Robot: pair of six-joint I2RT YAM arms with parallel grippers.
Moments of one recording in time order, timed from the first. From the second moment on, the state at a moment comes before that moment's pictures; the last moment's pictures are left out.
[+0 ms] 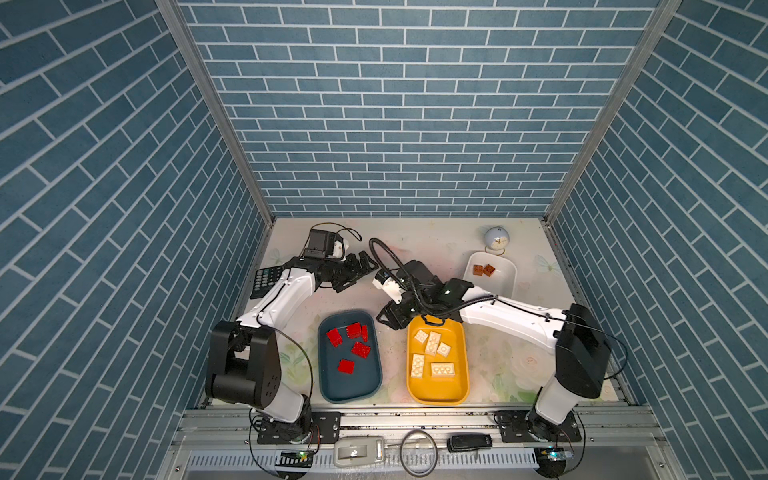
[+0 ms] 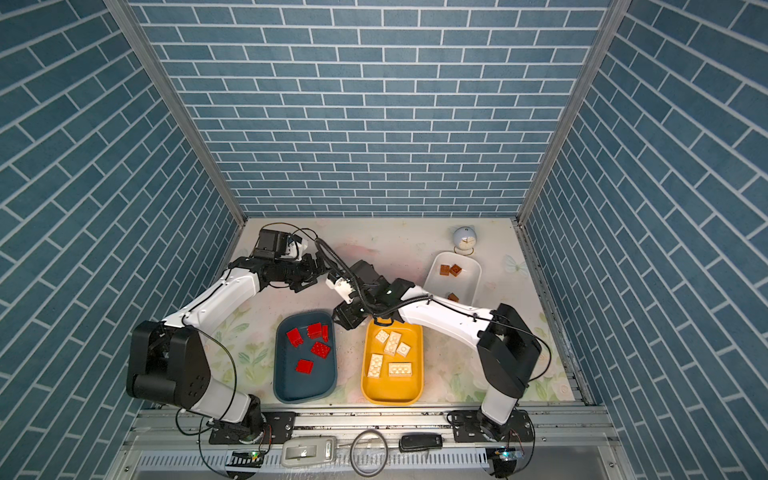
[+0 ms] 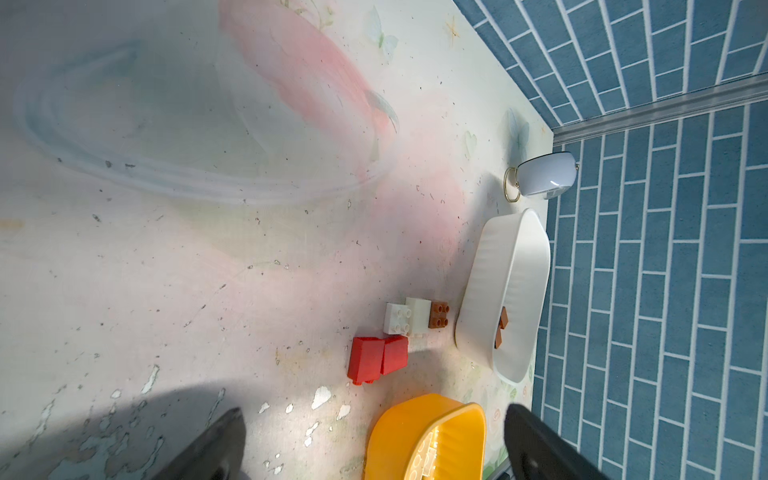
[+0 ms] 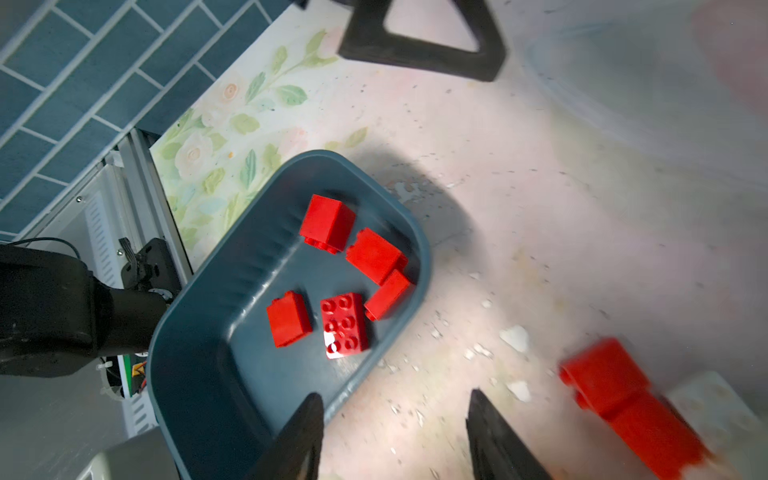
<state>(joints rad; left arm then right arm) -0.18 1.53 1.13 -0.50 0.54 -0.62 0.97 1.67 1.30 -0.48 -0.25 0.15</state>
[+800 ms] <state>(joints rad) -0.18 1.48 1.13 -0.56 0.54 -0.59 0.78 2.01 1.56 -0.79 -0.27 -0.30</state>
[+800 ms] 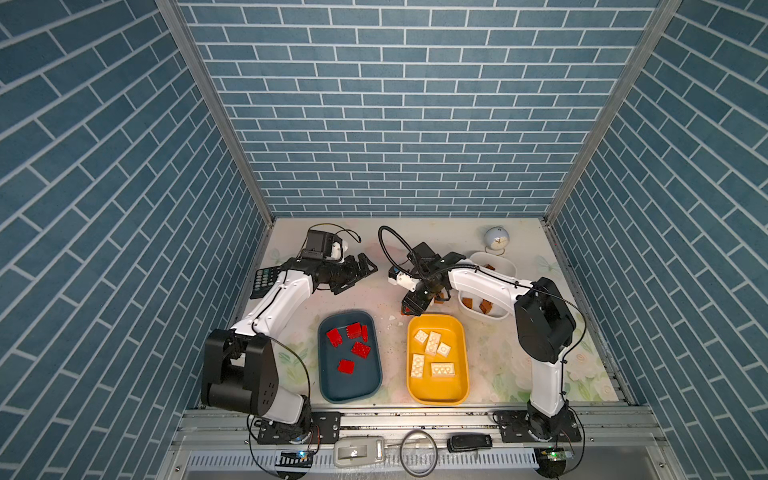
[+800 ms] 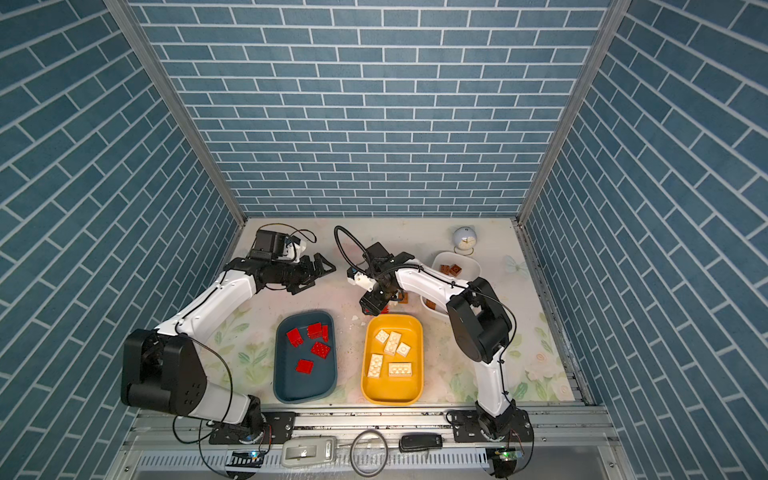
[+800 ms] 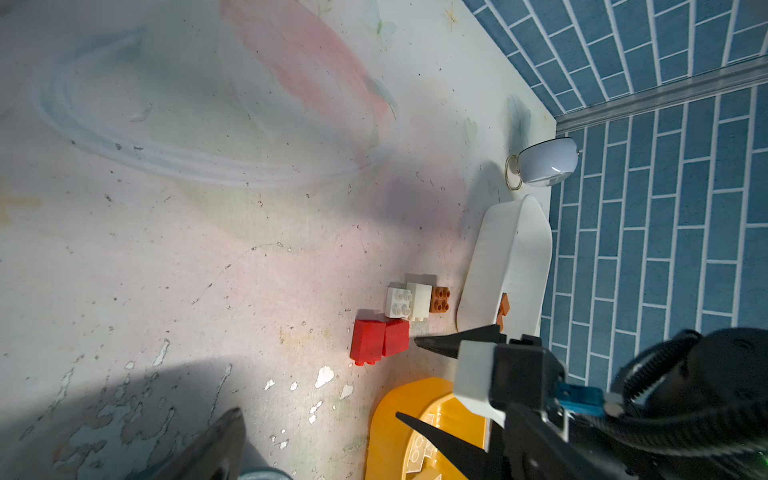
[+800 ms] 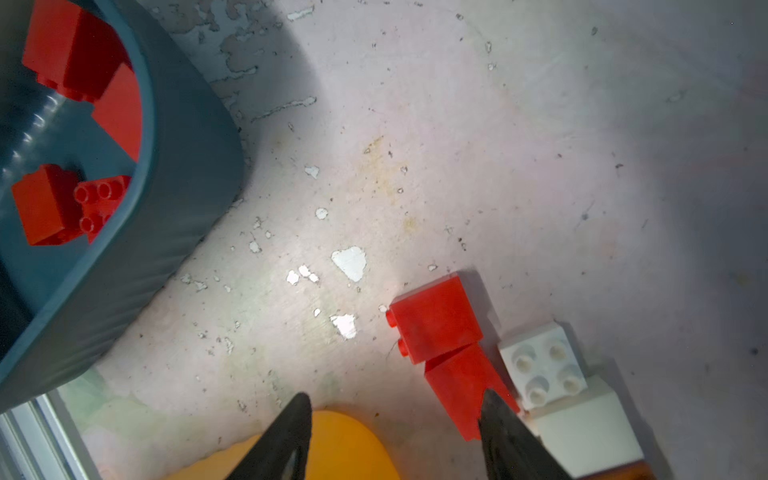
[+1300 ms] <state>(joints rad) -0.18 1.48 1.13 -0.57 0.54 -0.58 0.77 2.18 1.68 -0.83 -0.22 -0.43</state>
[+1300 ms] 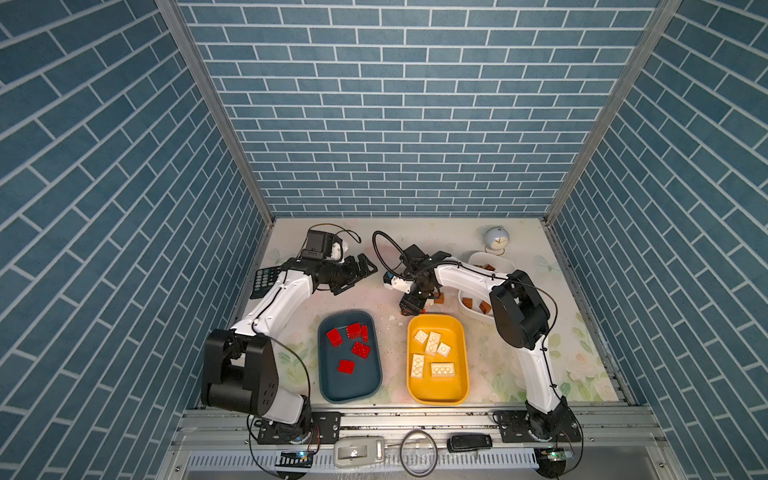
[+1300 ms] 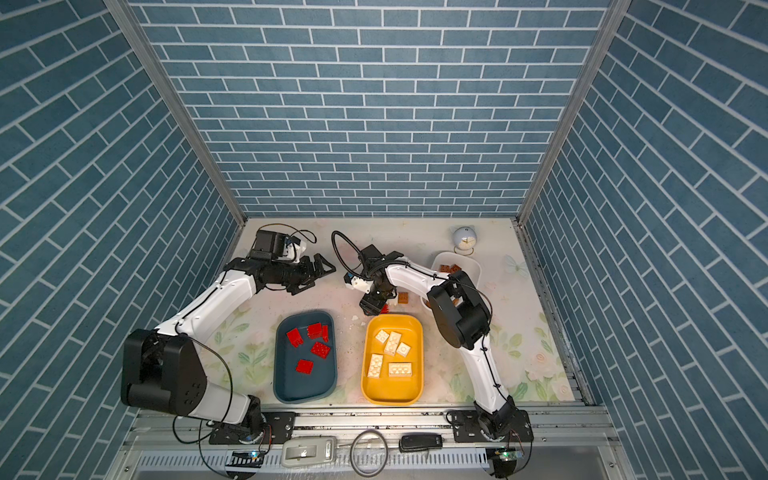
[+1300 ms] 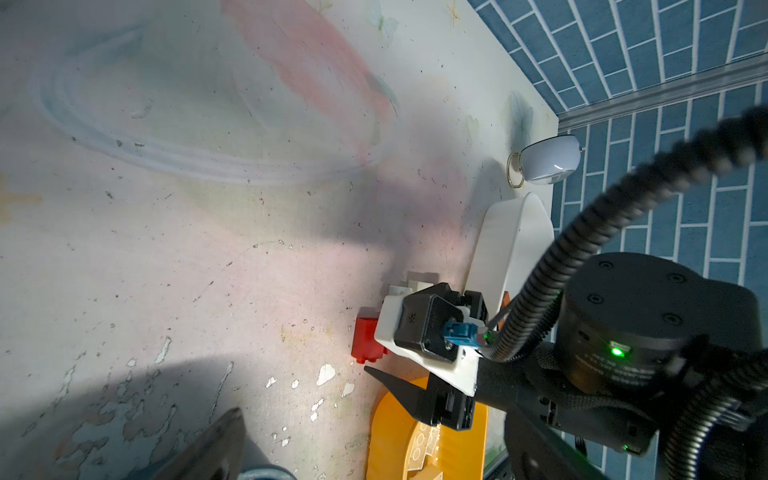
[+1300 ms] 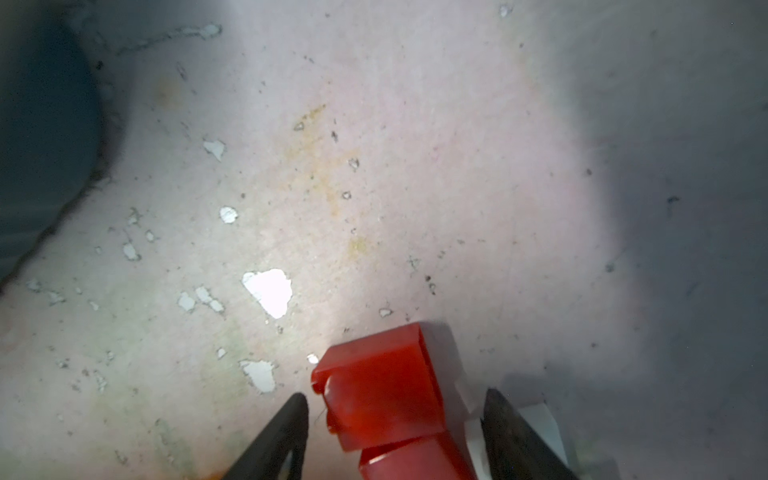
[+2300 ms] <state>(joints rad) -0.18 1.51 1.15 -0.60 0.54 -0.56 0.78 2.21 1.71 -0.79 -0.15 -0.51</state>
